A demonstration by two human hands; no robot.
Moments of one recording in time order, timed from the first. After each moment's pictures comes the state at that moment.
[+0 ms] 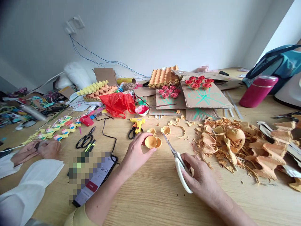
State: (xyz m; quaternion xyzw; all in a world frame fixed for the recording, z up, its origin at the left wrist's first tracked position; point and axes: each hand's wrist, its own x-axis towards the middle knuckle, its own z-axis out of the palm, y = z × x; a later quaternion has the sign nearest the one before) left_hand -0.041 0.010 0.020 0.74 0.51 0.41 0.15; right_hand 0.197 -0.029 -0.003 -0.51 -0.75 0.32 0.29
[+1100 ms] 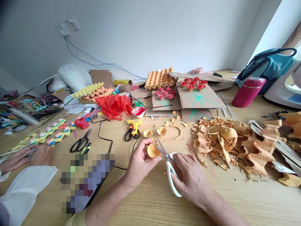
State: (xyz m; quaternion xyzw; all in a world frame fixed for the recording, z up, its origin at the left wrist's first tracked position) left_hand -0.009 -0.011 0.009 0.62 0.46 0.49 0.40; right_hand 0.186 -0.029 -0.009 -0.48 -0.82 0.20 0.24
